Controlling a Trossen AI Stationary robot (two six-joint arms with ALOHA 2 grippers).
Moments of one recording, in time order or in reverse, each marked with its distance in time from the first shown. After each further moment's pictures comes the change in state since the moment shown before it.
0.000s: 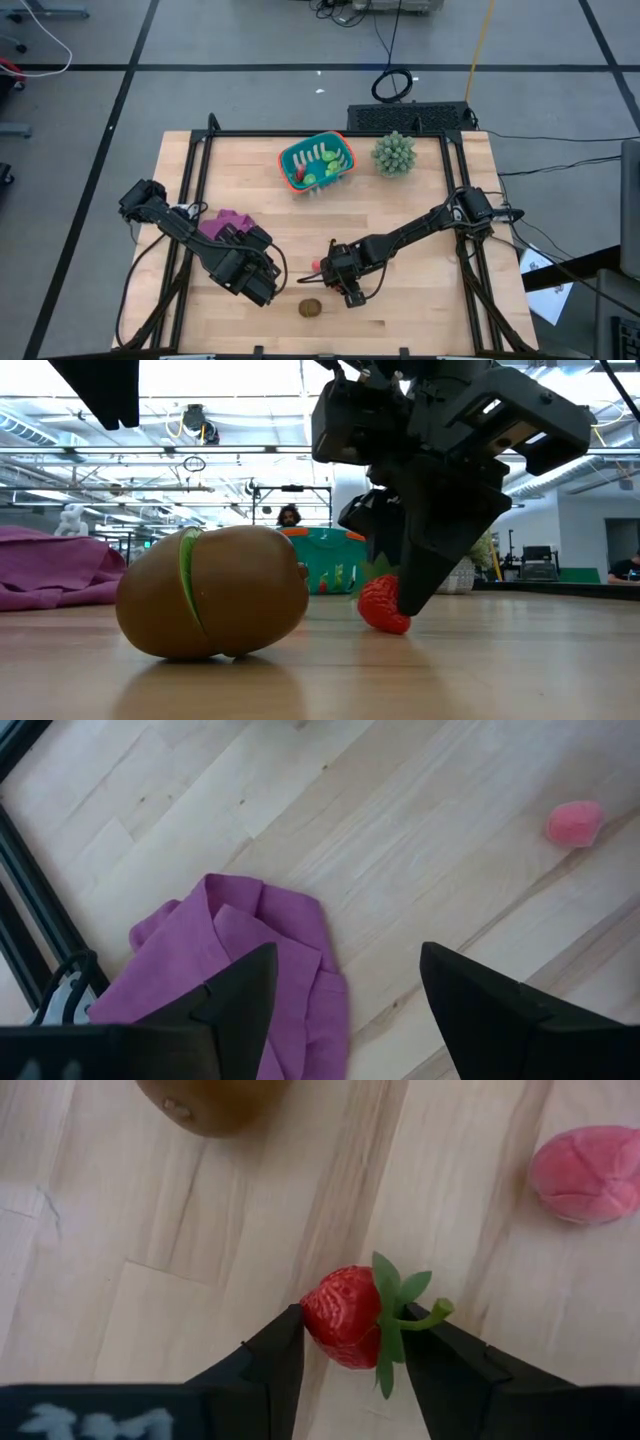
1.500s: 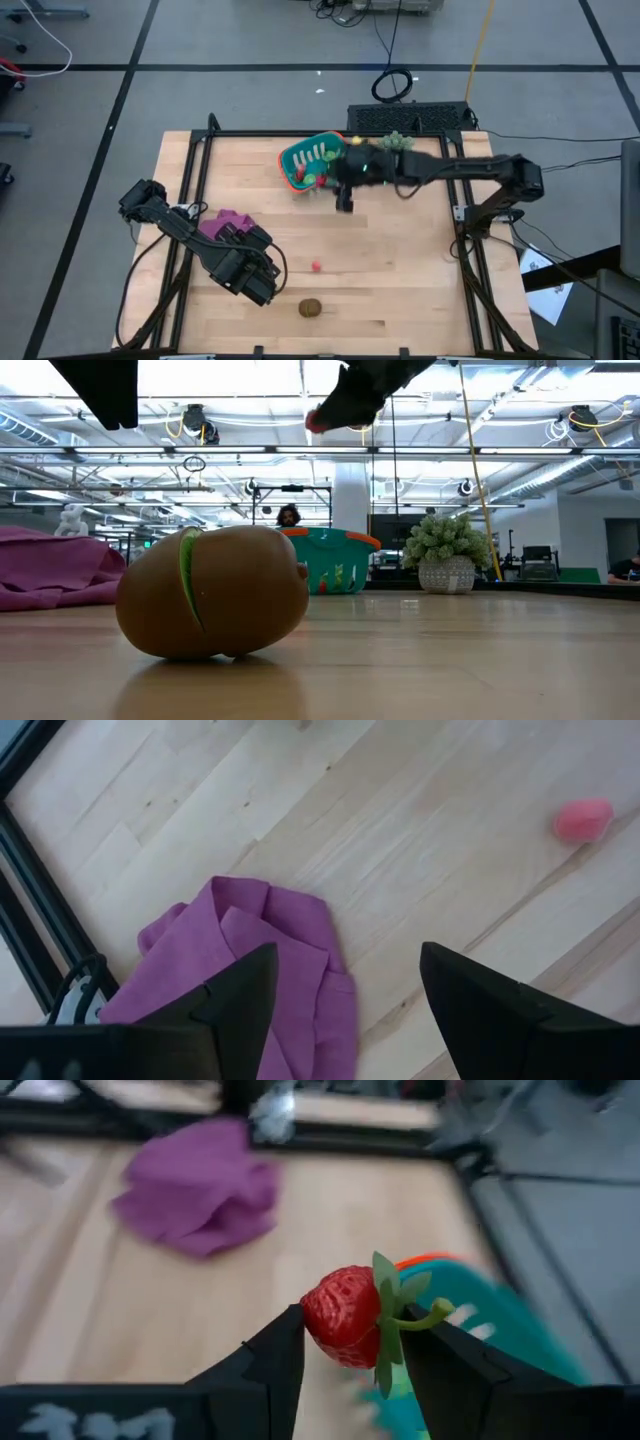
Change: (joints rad) left arm 0.003 0.000 0.000 -0.011 -0.002 0.019; right arm -0.462 -0.457 0.000 0.118 0.182 -0.255
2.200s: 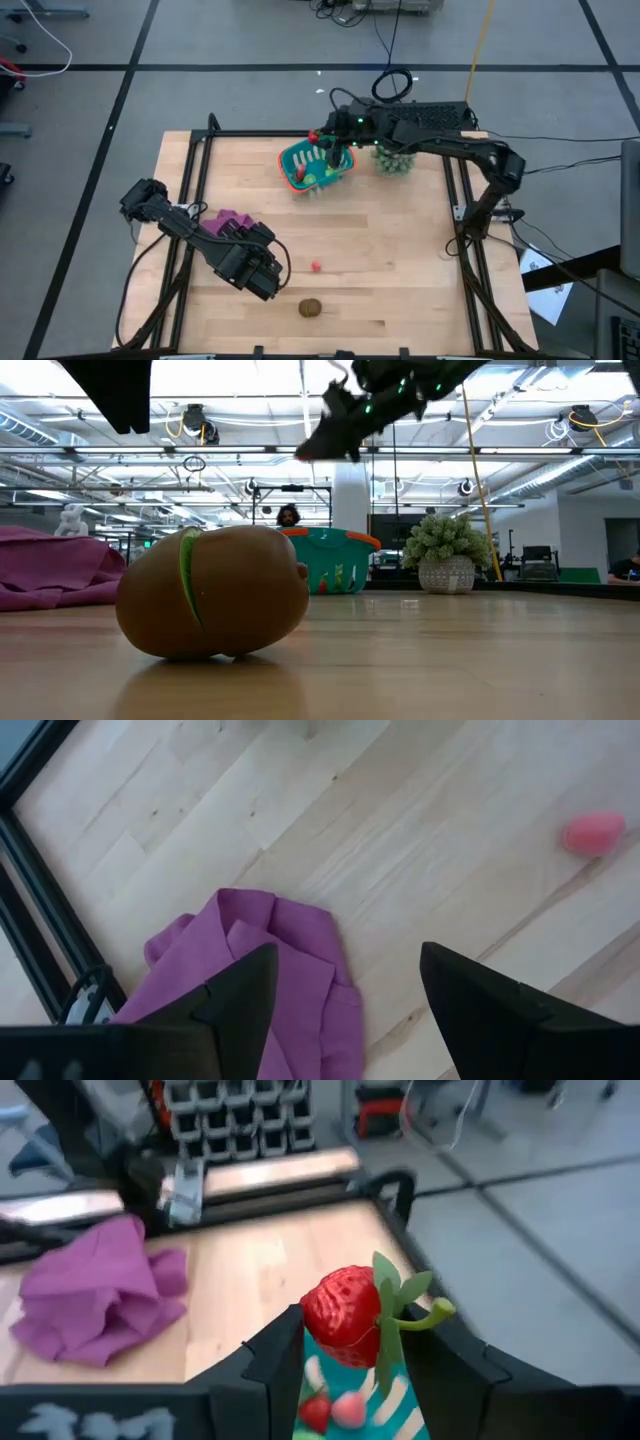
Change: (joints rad) left arm 0.034 0.000 0.000 0.004 -0.008 0.034; right arm -0.311 0.148 0.067 0.240 -0.231 0.092
